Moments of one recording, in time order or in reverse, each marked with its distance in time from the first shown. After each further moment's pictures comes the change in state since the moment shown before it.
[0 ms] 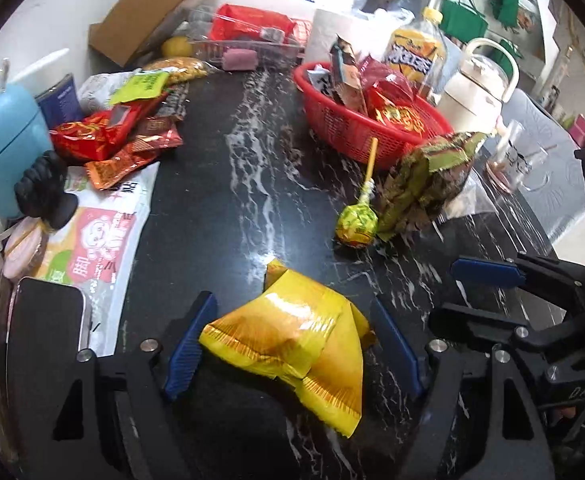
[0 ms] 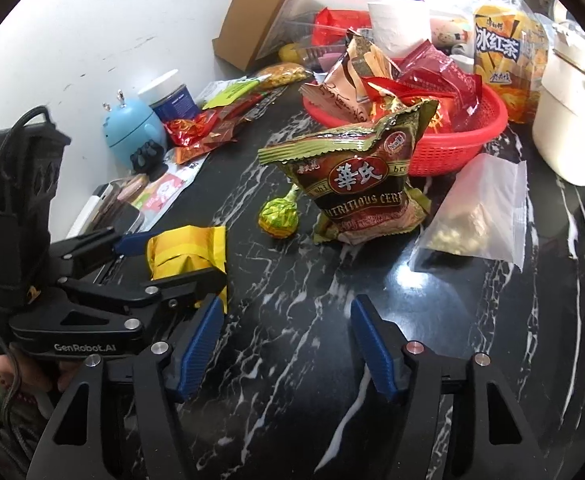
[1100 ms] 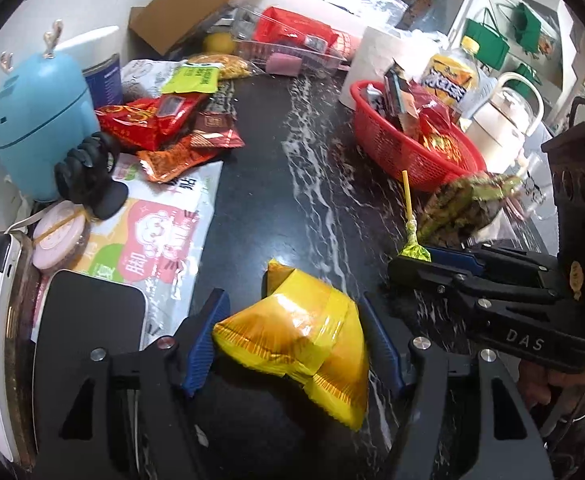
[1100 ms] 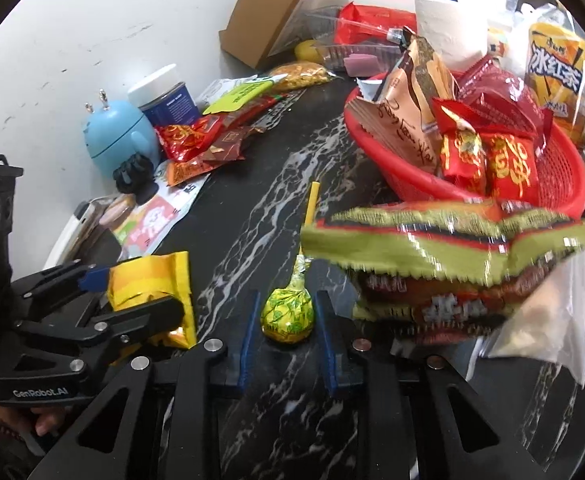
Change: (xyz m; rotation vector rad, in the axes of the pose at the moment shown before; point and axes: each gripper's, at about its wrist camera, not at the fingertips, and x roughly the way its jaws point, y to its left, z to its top) left arm -0.009 0.038 0.004 -0.084 0.004 0.009; right arm 0.049 0.017 0.040 -0.046 0.009 0.000
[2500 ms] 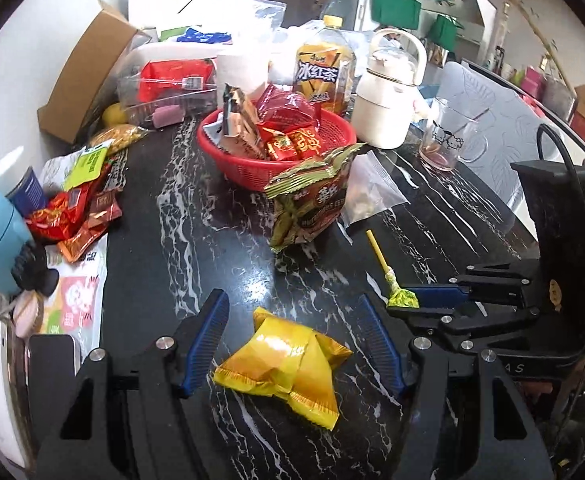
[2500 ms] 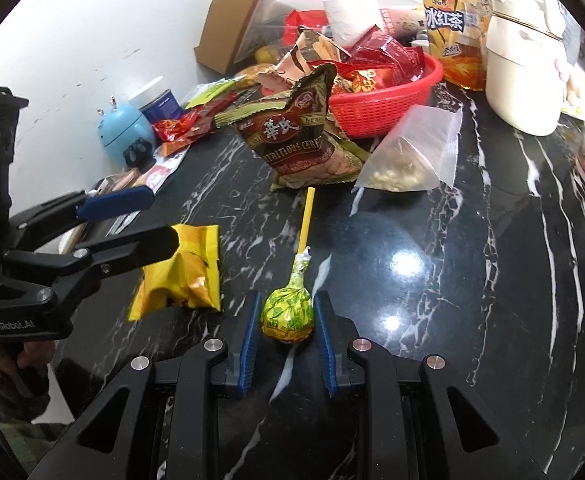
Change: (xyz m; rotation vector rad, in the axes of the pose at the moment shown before) left arm -0.029 -0.104 -0.009 0.315 -0.054 -0.068; right arm -0.081 -0.038 -0.077 0.097 -0.035 -0.030
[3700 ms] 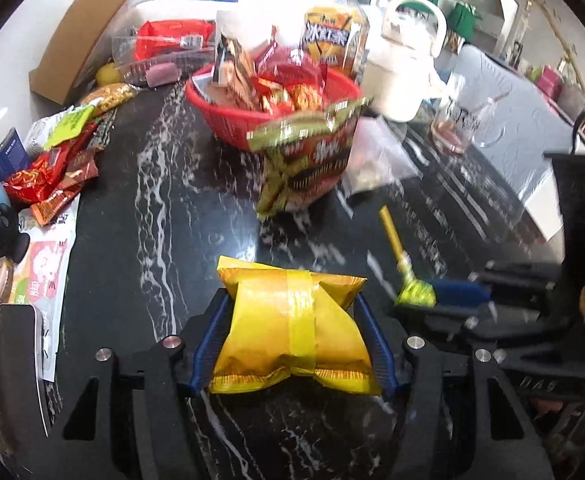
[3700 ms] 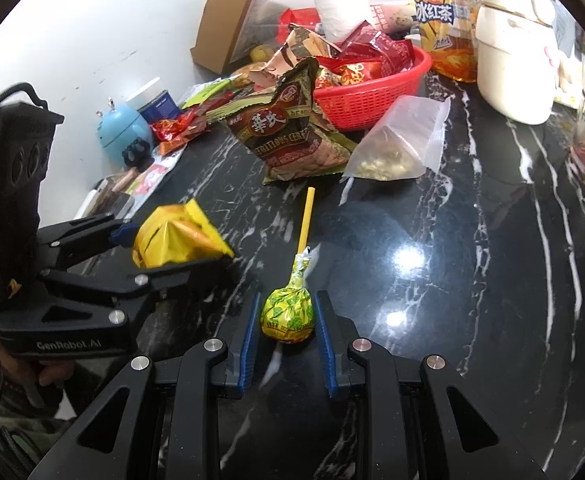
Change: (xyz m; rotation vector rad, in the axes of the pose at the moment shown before) left arm 0.028 -0.006 -0.005 -0.080 0.089 -0.012; right arm -0.003 -0.007 -0.006 0.031 0.008 0.032
